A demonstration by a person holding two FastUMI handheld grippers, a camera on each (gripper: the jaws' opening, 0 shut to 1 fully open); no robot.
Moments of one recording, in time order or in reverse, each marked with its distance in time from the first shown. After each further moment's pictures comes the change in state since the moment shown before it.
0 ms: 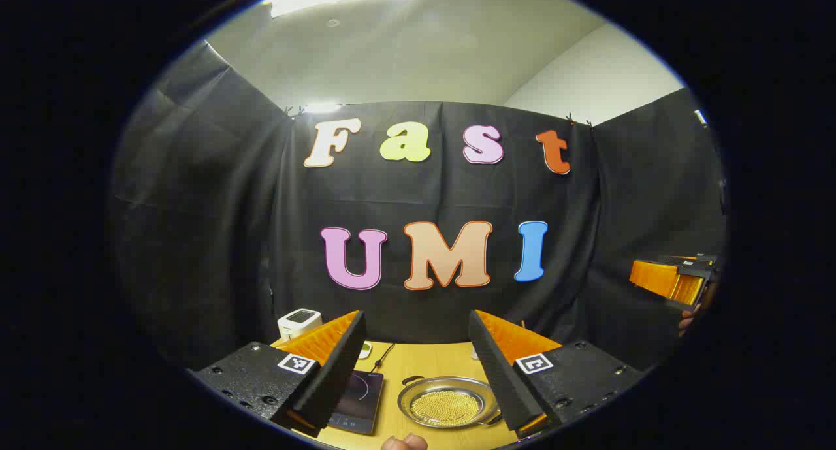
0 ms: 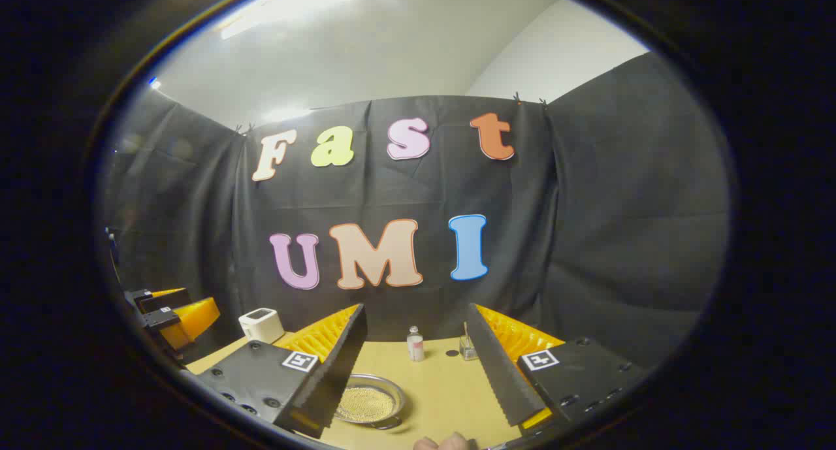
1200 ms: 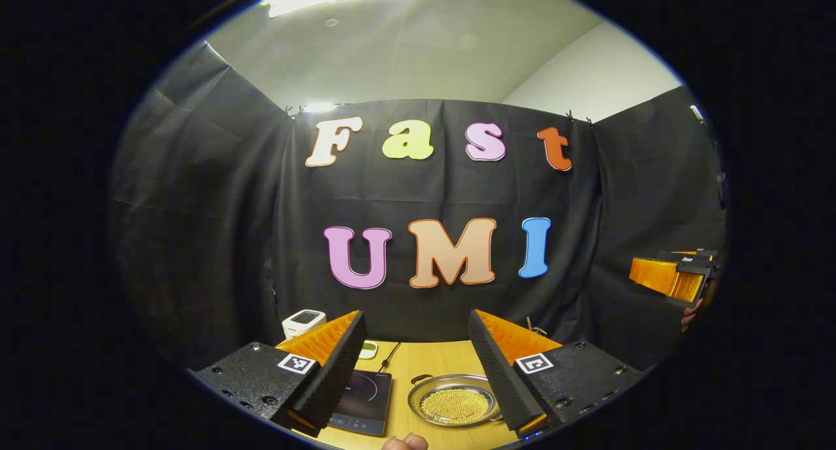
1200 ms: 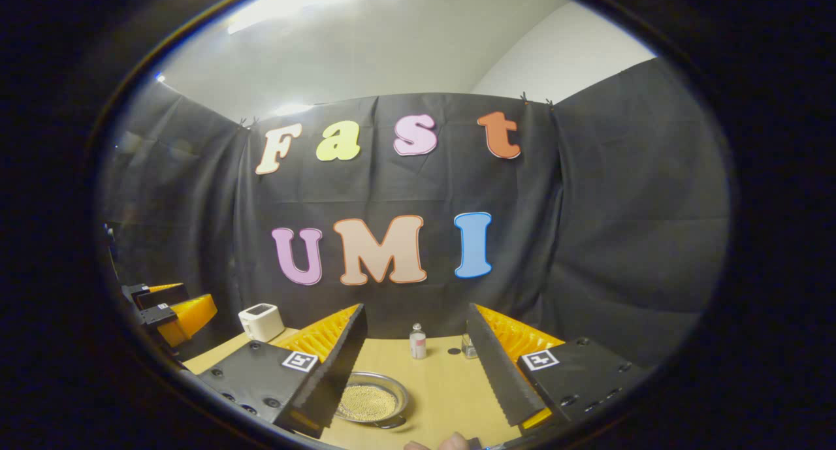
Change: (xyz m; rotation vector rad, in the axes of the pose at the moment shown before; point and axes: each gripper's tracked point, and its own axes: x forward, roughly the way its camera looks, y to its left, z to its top) left arm 0.001 0.026 -0.002 0.009 -0.003 0.003; right arm 0.005 0.017 -0.006 -0.026 0.012 0.013
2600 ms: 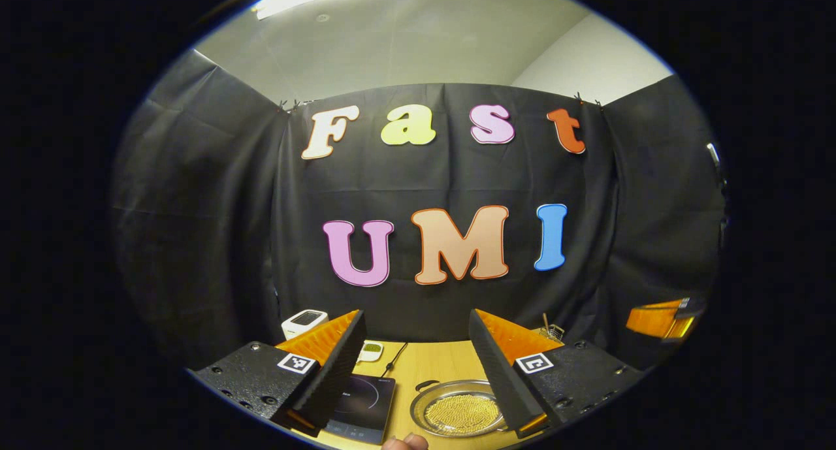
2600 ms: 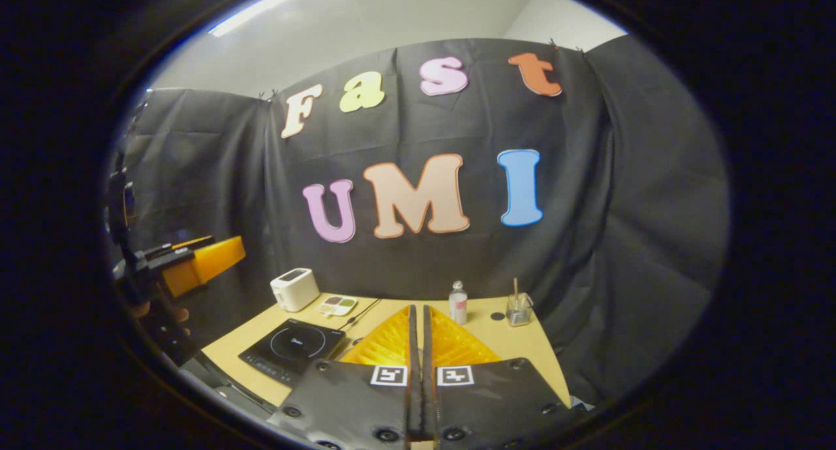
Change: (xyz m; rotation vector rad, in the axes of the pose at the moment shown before) left arm 0.080 -0.026 -0.023 0.046 0.056 0.048; right arm 0.073 0.021 -0.124 0.058 0.259 0.246
